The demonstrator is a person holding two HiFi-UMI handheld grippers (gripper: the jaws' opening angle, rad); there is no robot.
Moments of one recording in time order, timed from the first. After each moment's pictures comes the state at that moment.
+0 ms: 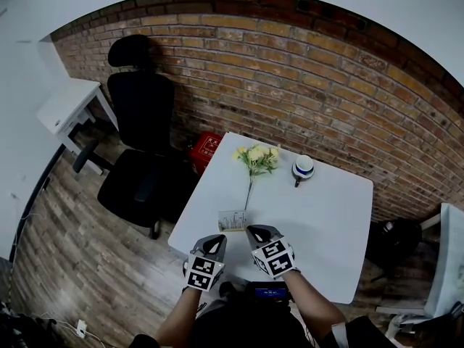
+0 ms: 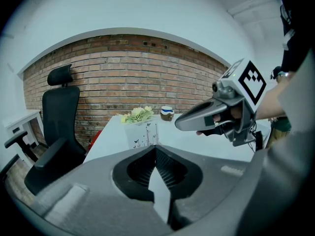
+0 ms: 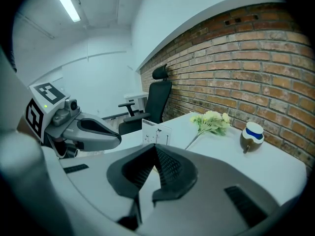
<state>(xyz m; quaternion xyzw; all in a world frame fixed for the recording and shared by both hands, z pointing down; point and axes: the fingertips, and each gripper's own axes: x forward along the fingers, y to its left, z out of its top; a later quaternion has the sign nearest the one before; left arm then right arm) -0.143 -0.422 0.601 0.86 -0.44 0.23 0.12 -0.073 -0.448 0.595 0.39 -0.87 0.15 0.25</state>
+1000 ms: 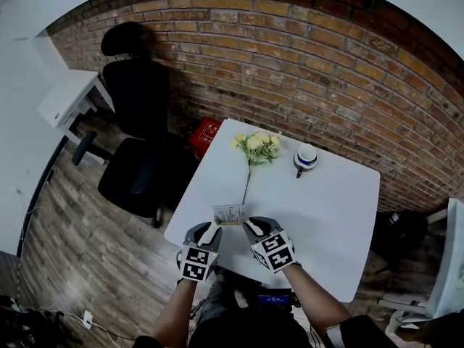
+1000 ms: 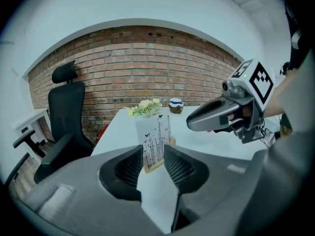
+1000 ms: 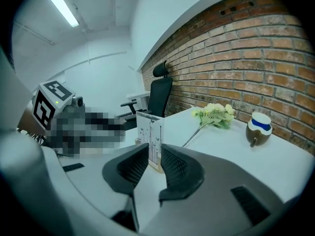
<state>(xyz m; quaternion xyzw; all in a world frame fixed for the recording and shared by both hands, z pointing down) -0.156 -0.445 0.623 0.83 -0.47 0.26 0.14 -0.066 -0.459 0.621 0.37 -0.88 0.17 0.24</state>
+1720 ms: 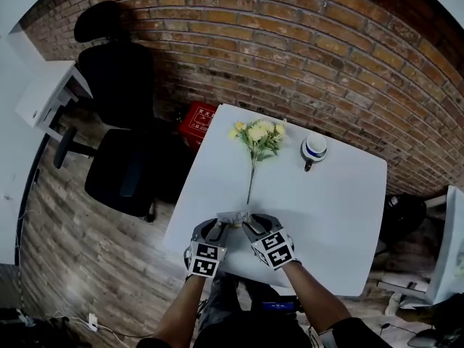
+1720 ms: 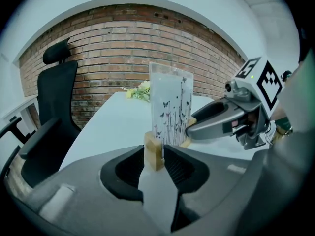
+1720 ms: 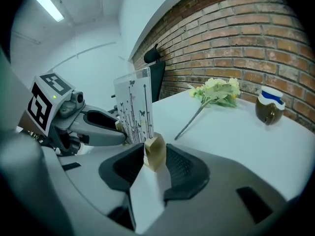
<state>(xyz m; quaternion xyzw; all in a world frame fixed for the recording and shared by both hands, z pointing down) -0.160 -0.487 0.703 0.84 -0.43 0.29 0.18 -0.083 -0.491 0.702 0.39 -0.85 0.22 0.28</state>
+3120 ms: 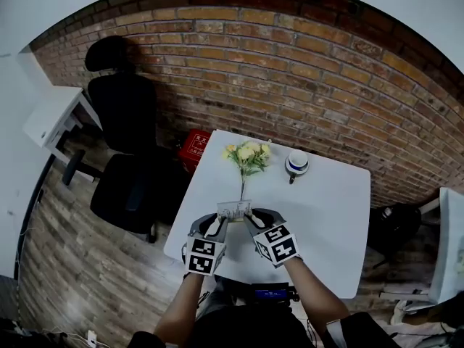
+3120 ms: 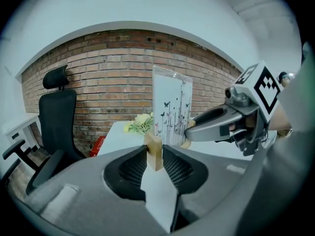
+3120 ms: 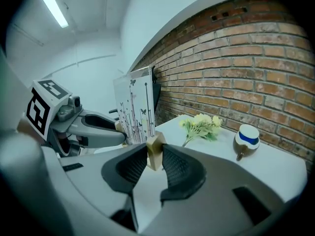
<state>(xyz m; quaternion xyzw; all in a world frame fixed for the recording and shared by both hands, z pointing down) -0.128 -0.503 0.577 0.86 -0.44 0.24 0.13 -0.051 -0.507 0.581 0.42 -0.86 0.18 0.23</state>
